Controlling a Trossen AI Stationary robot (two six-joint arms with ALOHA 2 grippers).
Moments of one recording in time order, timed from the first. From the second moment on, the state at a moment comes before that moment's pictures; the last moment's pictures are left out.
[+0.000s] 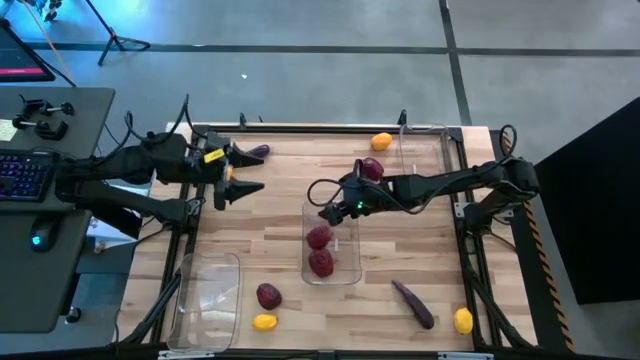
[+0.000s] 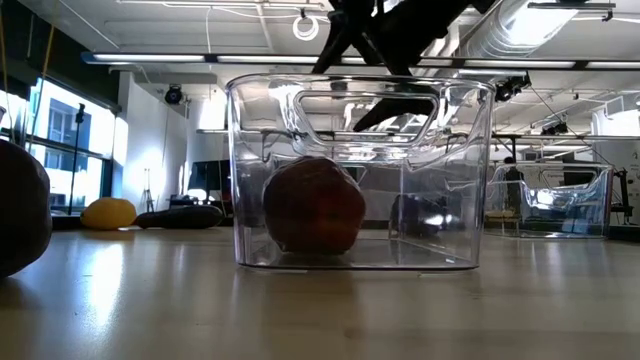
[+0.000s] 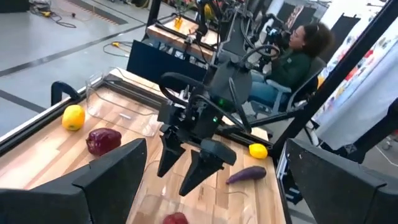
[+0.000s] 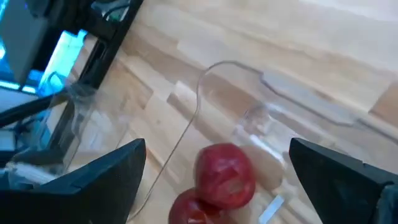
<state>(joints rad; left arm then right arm) -0.03 0.87 1.12 -0.45 -0.11 -0.39 0.04 1.60 1.18 -0.33 0.13 1.04</state>
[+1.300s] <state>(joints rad) -0.66 1.82 1.45 -1.04 -0.08 -0.21 0.56 1.41 1.18 -0.89 0.59 1.28</state>
